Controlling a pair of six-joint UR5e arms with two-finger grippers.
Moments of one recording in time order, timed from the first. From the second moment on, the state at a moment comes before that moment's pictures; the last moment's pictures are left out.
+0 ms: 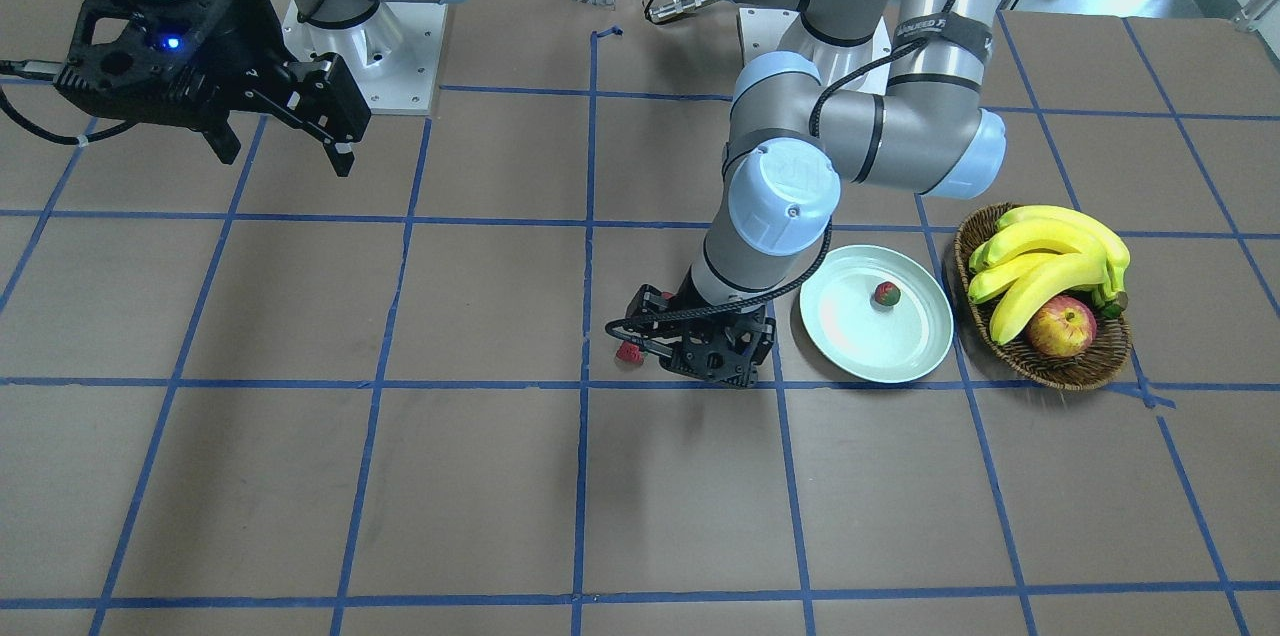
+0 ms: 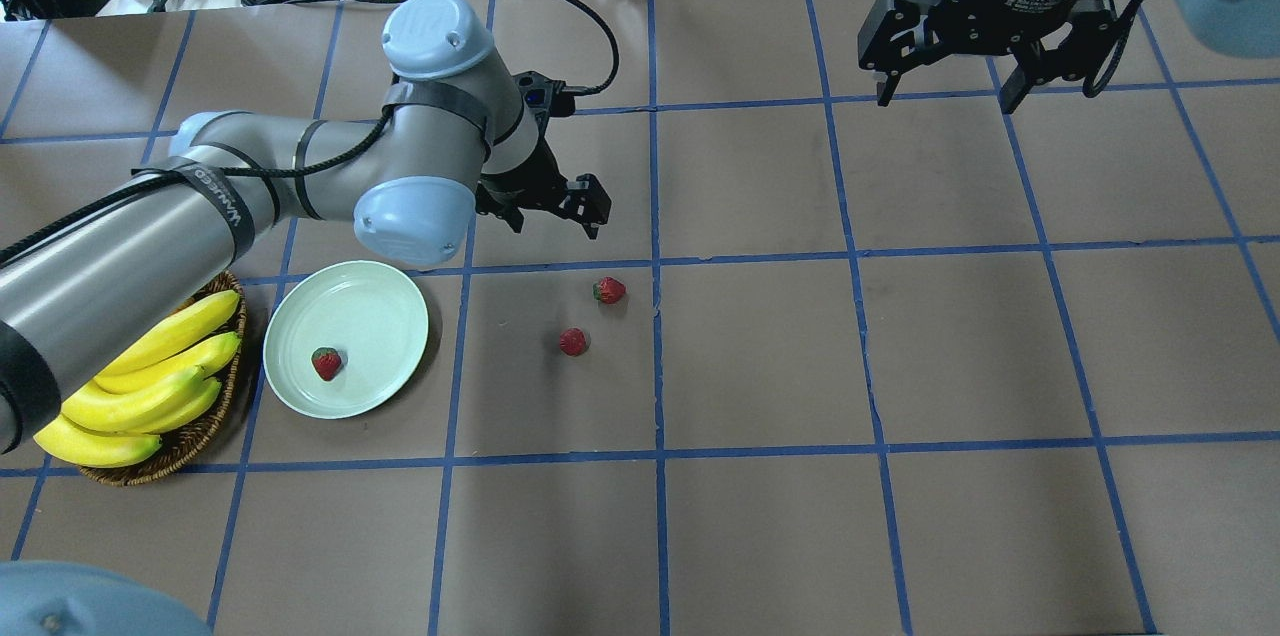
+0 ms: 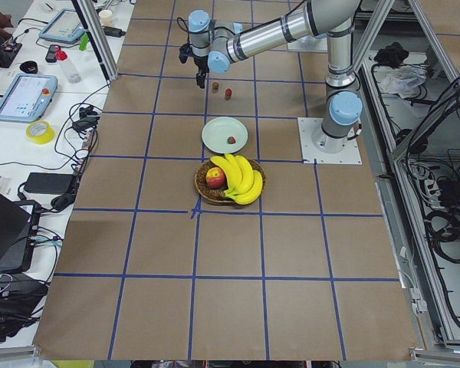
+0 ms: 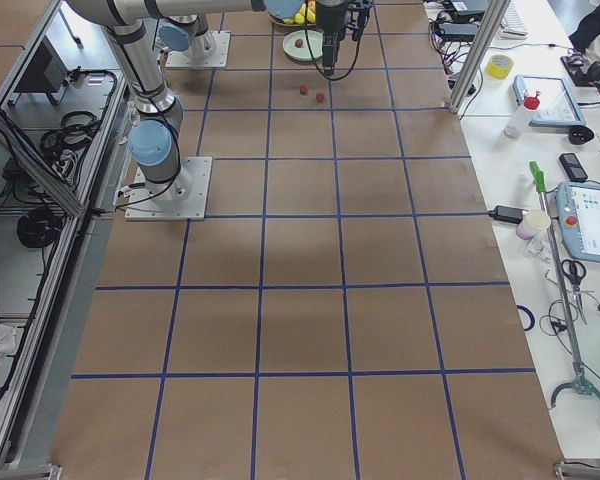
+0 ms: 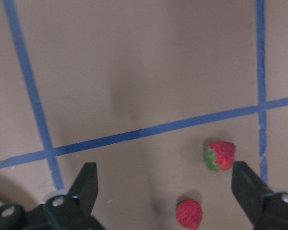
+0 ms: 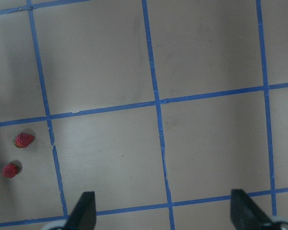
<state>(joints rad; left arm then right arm) -1.76 -1.95 -1.78 -0.94 1.43 0.03 1.59 -1.56 1.49 -1.56 -1.56 0.14</state>
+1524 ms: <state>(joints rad) -1.84 -2.05 -1.80 -0.86 1.41 0.08 1.59 -1.56 1.49 -1.55 -1.56 0.14</state>
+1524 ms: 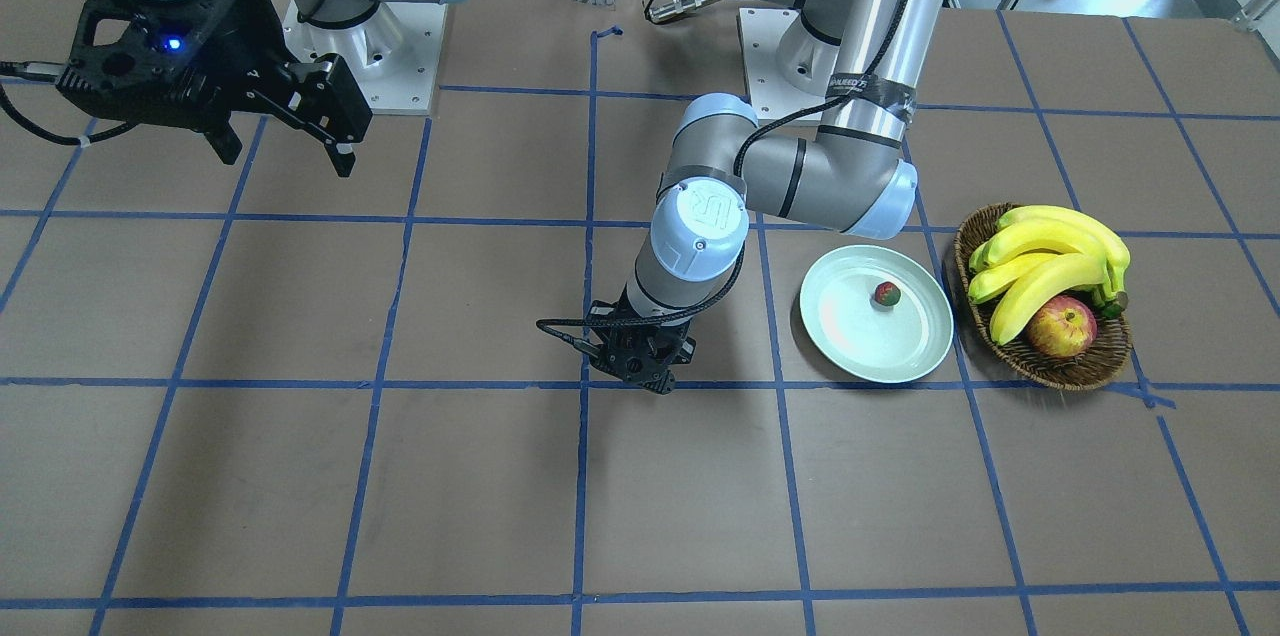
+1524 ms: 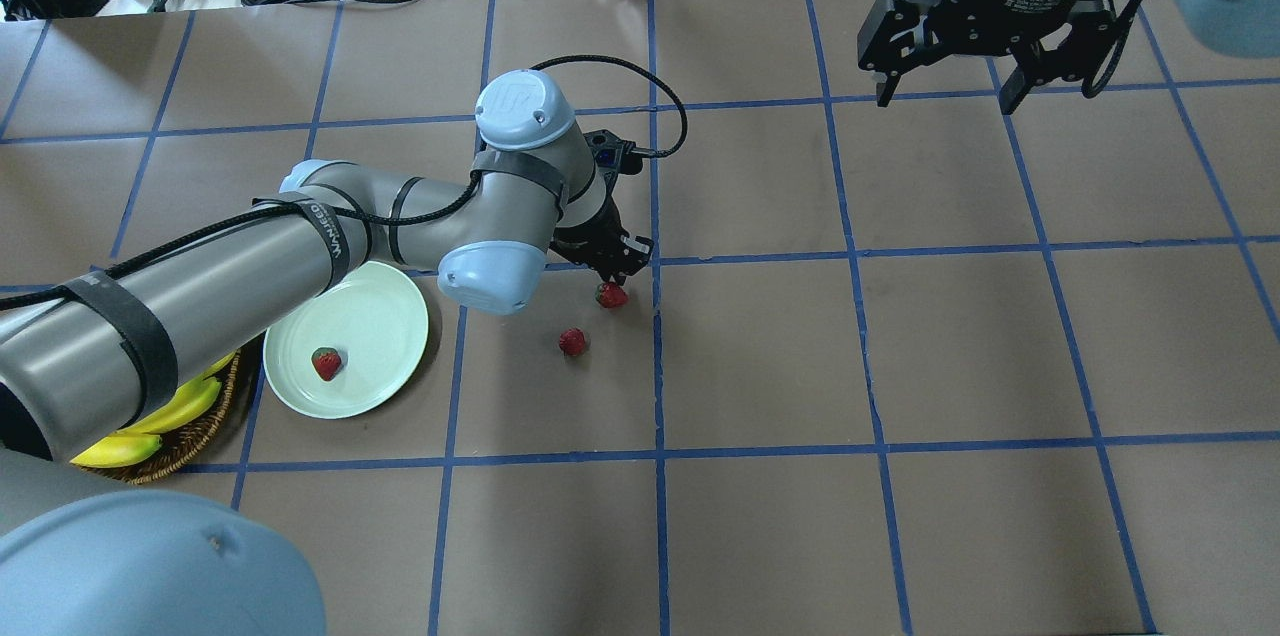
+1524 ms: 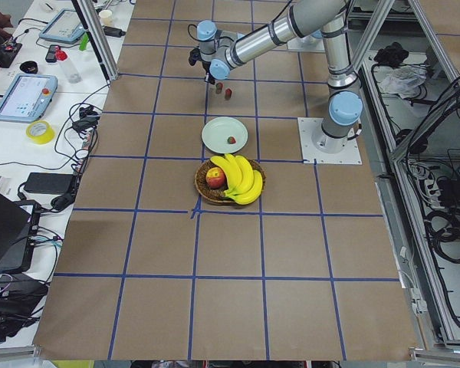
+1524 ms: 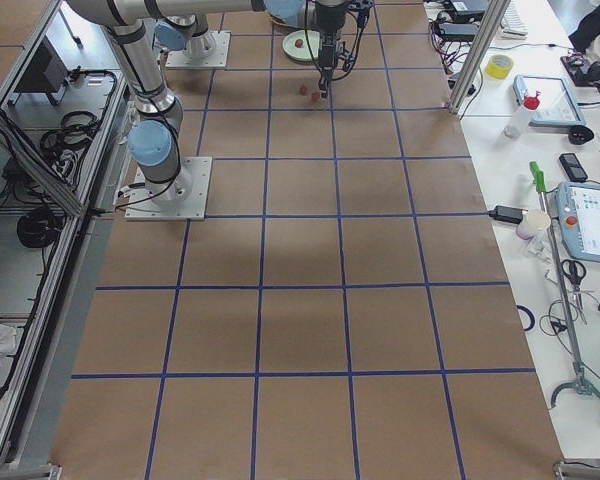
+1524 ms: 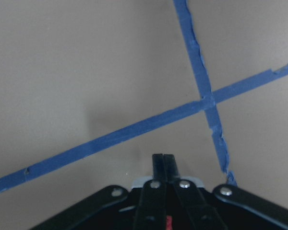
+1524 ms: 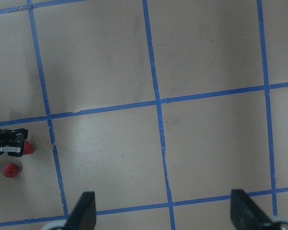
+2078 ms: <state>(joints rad) -1.84 -2.03 -1.79 -0.86 1.41 0.01 1.59 -1.56 1.49 -1.56 -1.56 0.14</state>
